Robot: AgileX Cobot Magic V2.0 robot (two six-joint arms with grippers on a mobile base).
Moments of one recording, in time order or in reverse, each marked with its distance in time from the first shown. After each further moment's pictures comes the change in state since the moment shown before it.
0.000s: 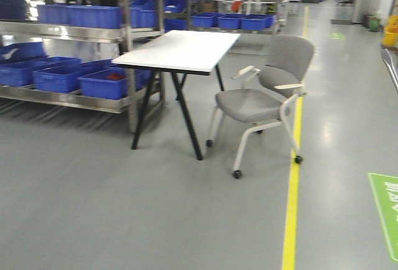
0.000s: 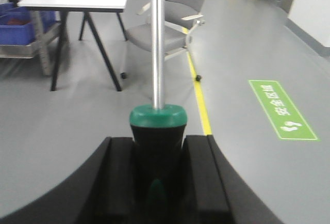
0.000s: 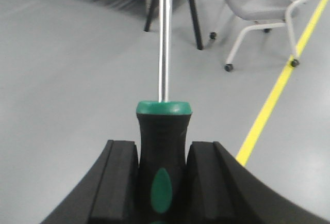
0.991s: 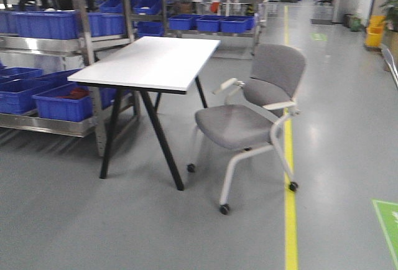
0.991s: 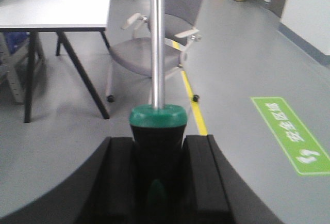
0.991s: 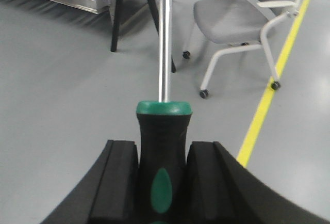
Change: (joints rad) left arm 0.000 0.000 0.000 0.000 0.000 0.000; right arm 0.000 0.000 0.000 0.000 0.002 0.000
